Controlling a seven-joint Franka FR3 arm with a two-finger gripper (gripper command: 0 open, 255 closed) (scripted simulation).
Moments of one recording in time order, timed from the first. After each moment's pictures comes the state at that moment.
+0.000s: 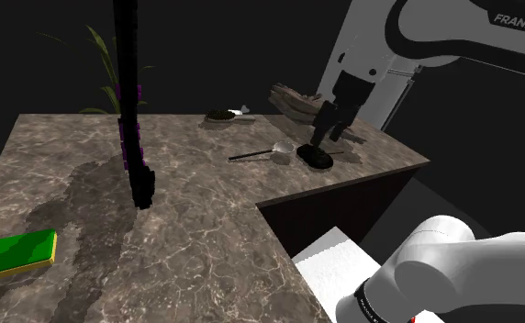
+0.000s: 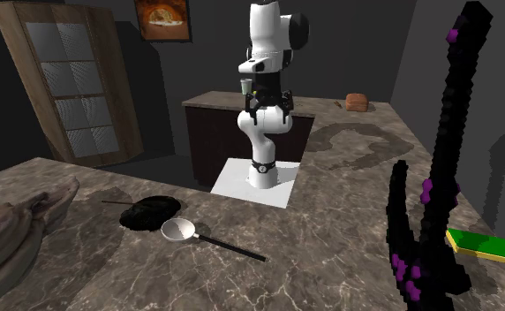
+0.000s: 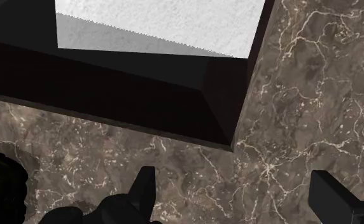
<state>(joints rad) 0.01 -0.78 0.05 -2.37 0.11 1.62 -0.02</state>
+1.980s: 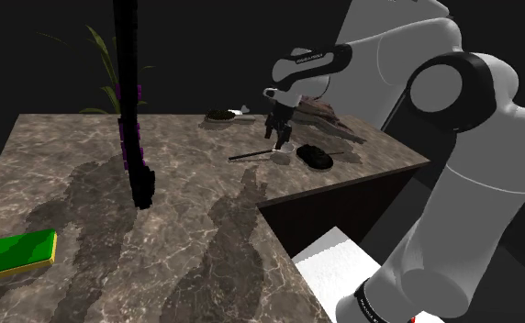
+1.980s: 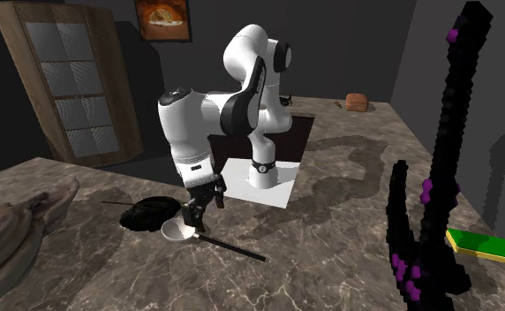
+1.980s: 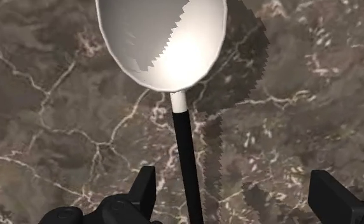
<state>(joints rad) 0.15 0.21 -0.37 -1.89 0.21 1.99 -1.57</state>
